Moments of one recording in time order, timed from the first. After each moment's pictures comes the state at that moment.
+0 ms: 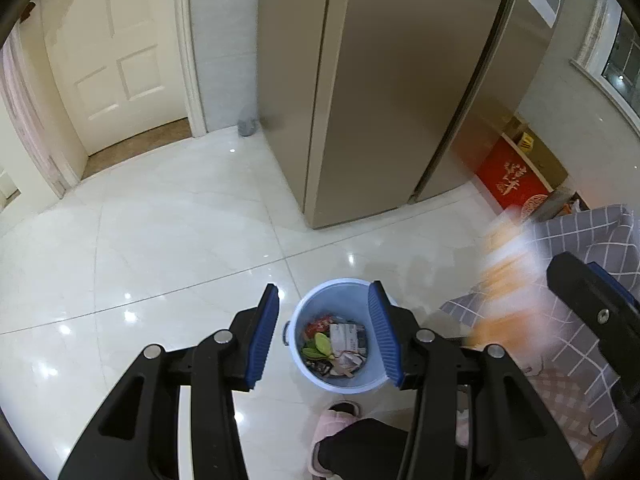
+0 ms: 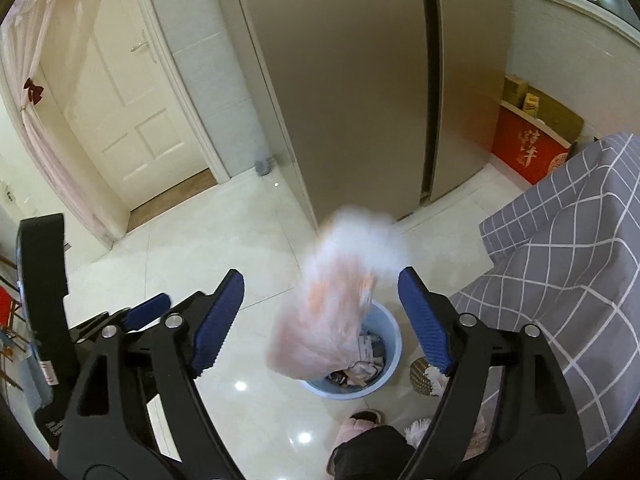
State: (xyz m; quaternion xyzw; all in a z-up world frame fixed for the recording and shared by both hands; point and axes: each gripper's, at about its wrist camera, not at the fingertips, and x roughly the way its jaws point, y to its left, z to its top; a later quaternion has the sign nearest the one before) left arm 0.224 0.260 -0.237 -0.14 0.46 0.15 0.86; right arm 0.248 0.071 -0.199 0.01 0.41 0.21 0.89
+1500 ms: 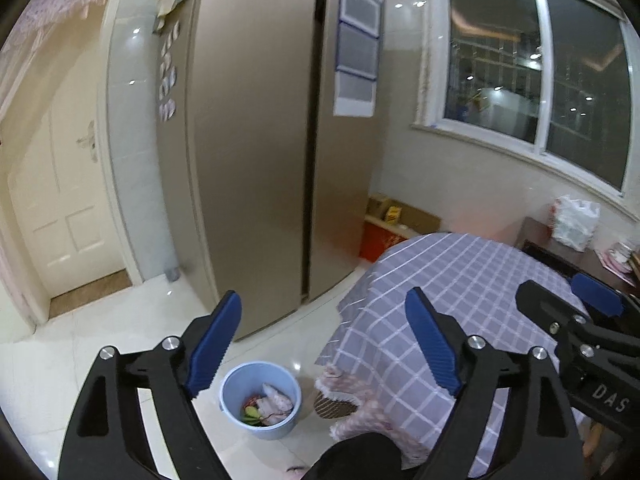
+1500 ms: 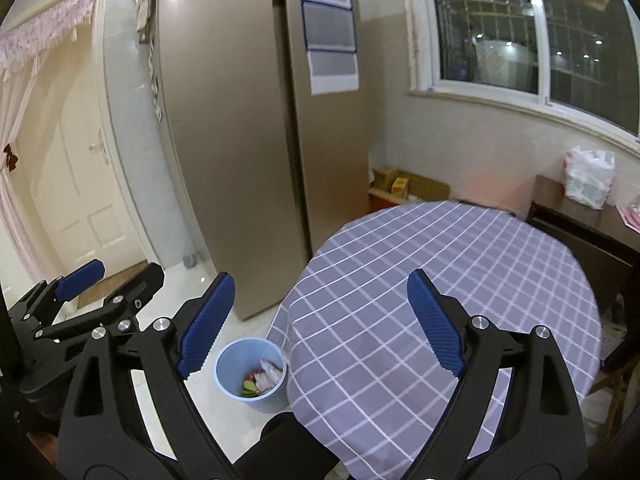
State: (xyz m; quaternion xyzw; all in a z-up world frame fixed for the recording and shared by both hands) left arm 0.040 0.036 -0.015 -0.03 0.24 0.00 0.97; right arm 0.017 -0.147 -0.007 0.03 0.24 0.05 0.97
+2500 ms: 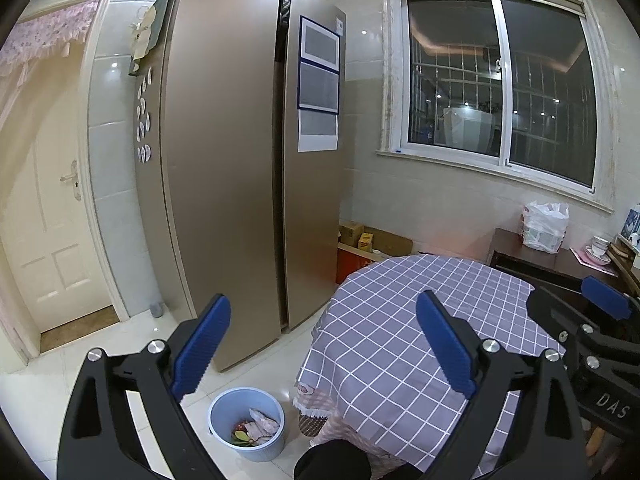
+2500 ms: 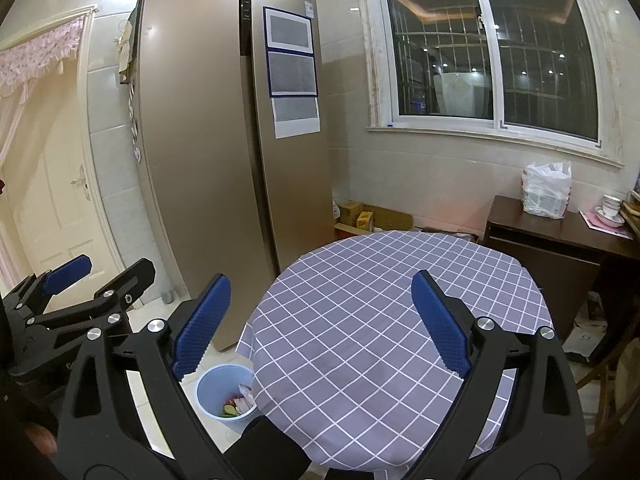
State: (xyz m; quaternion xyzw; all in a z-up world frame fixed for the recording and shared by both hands) left arm -0.008 -0.005 0.010 0.00 0.18 -0.04 0.98; right arm -0.048 -0.192 0.011 0.04 0.17 0.00 0.98
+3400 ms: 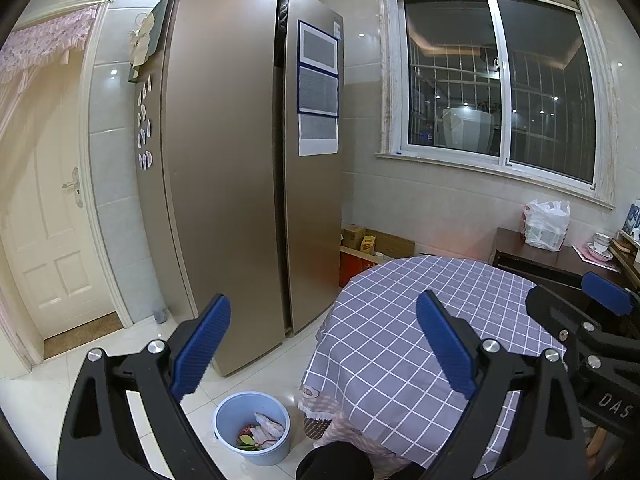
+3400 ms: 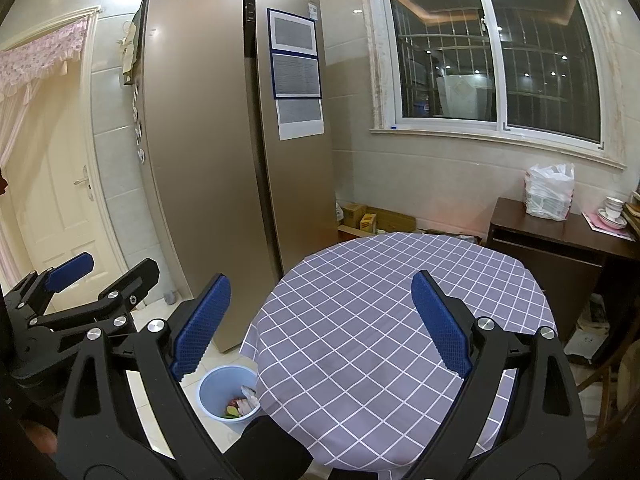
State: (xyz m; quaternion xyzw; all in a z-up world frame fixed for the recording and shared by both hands) left arm -0.010 -0.004 0.012 0.00 0.18 -0.04 0.98; right arm -0.050 -0.183 0.014 0.04 0.17 0.00 0.98
